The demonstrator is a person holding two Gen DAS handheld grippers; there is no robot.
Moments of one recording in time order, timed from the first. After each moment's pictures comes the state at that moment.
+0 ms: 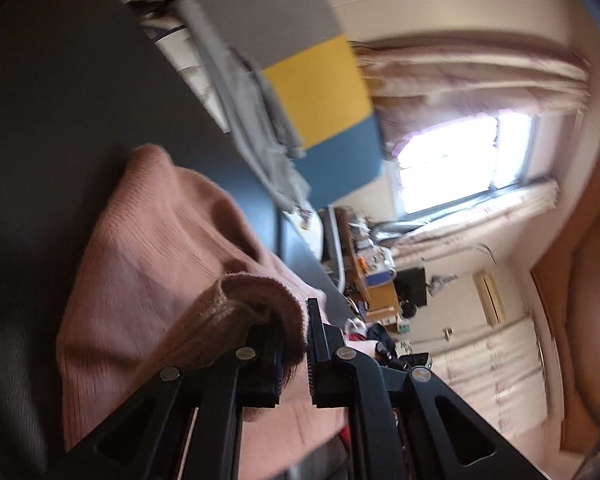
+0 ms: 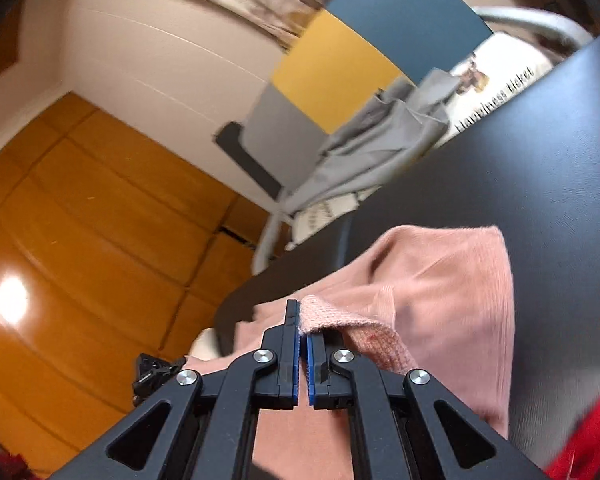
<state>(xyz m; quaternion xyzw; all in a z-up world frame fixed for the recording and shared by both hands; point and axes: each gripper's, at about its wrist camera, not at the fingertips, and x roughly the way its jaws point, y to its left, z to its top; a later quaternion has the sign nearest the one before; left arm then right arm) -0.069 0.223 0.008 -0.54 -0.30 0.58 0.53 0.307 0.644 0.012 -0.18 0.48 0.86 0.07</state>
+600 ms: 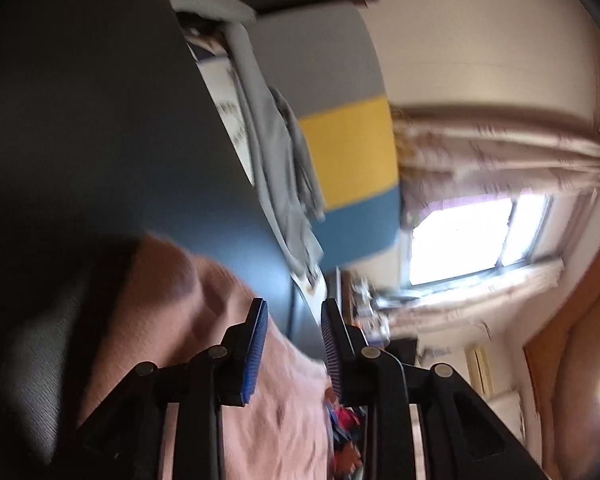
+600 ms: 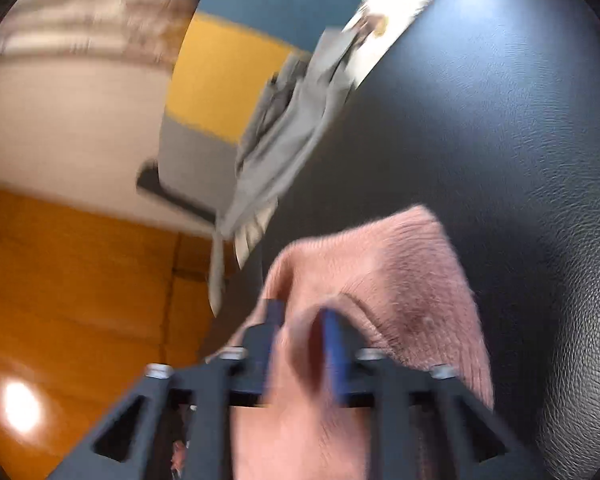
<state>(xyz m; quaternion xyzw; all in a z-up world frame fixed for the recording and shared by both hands) -0.124 0.241 -0.020 -0.52 -0.39 0.61 0.45 0.292 0.724 -0.067 -0.13 0.63 0.75 0.16</state>
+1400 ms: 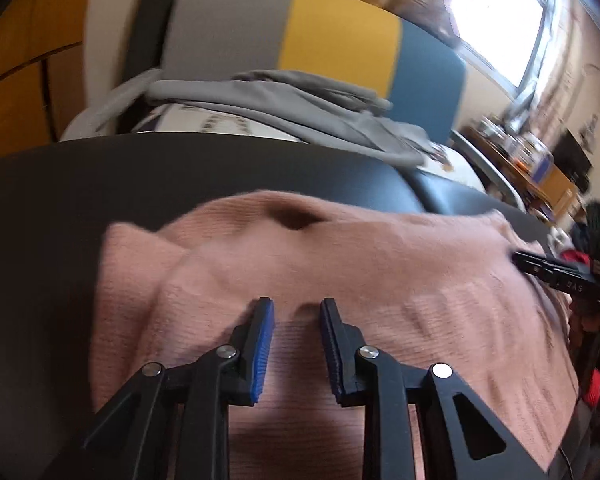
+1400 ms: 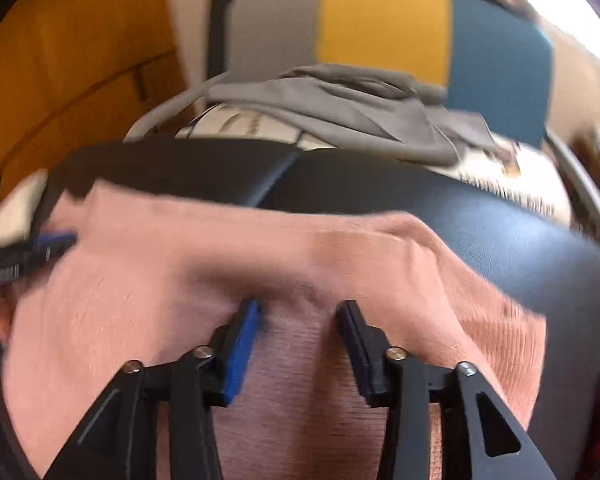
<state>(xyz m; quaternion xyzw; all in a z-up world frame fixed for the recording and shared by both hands) -0.035 0.314 -0.008 -0.42 0.07 0.79 0.44 0.182 0.621 -0.029 -0.39 0.16 0.88 0.21</state>
